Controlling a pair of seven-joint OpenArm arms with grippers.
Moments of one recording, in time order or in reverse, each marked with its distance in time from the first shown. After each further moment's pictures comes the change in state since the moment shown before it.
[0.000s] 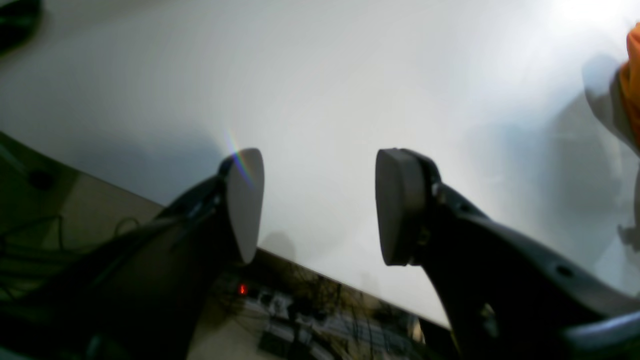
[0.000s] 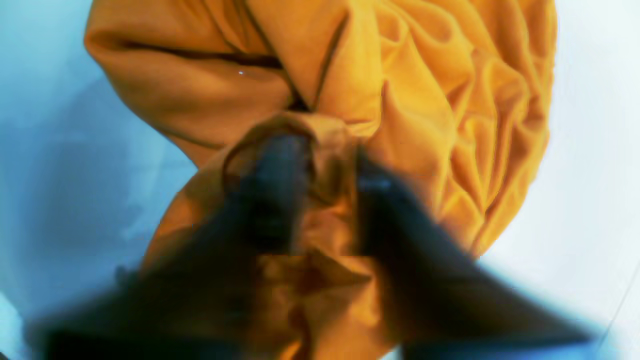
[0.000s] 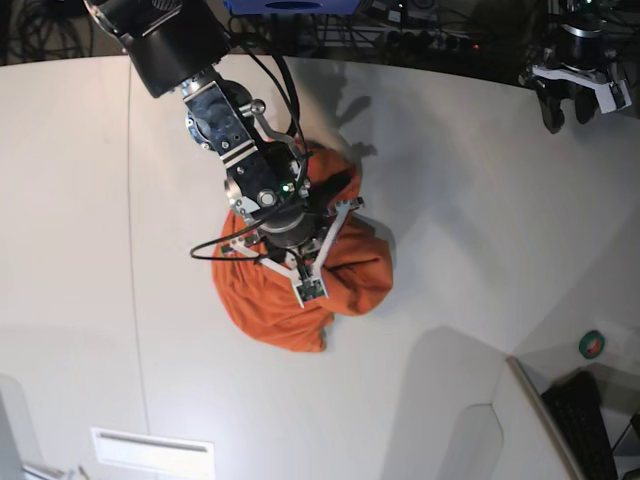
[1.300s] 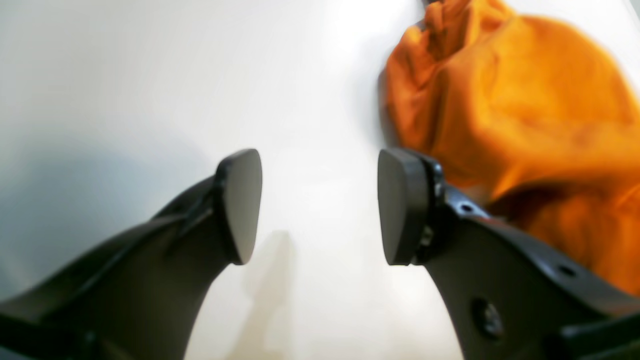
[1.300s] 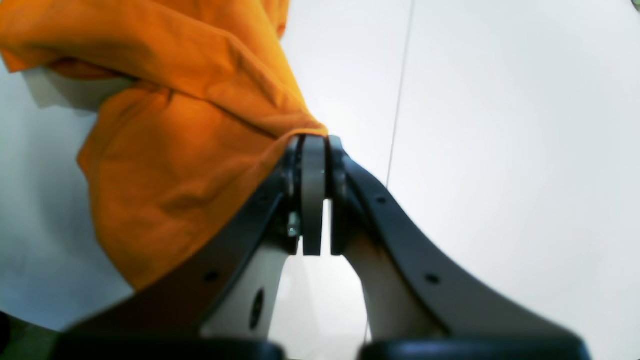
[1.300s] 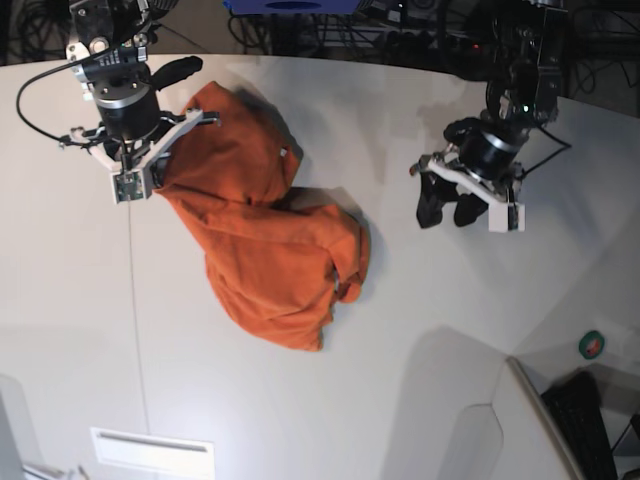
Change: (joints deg) left arm -24.9 -1.3 24.7 0.0 -4.4 0.5 16.9; right arm -34.8 15.3 18.9 37.9 -0.2 0.1 6.1
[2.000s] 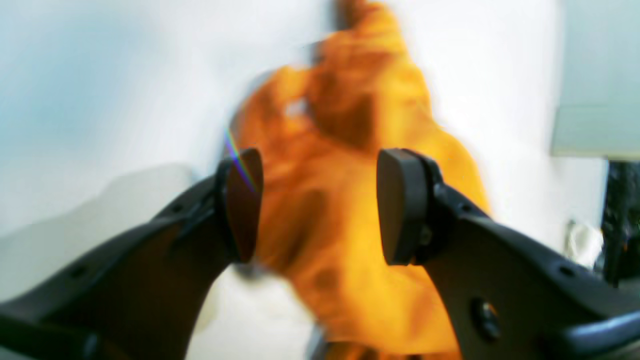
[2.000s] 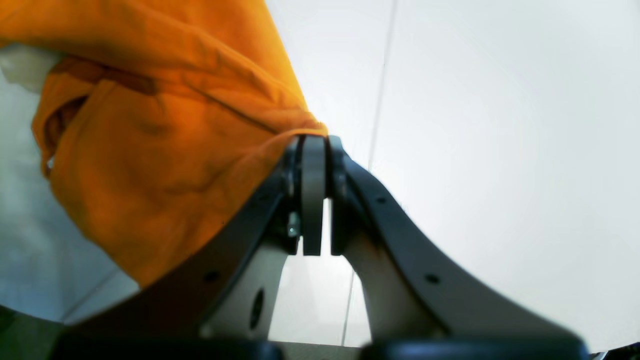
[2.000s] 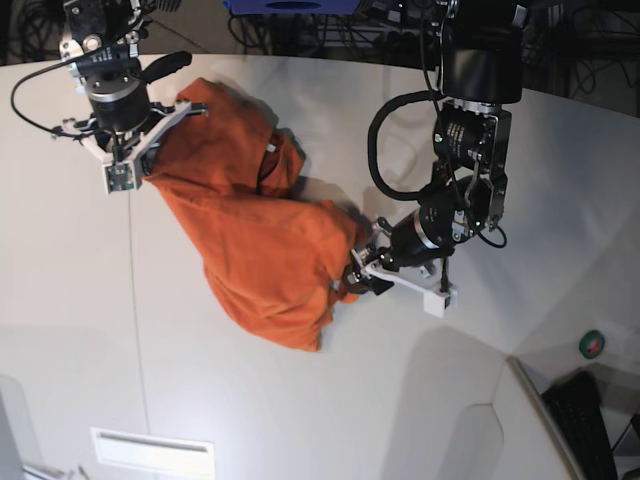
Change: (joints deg) left arm -22.5 12.6 0.3 -17.8 -8.1 10.1 21.0; right arm -1.2 1.4 1.7 -1.8 0.6 0.2 0.0
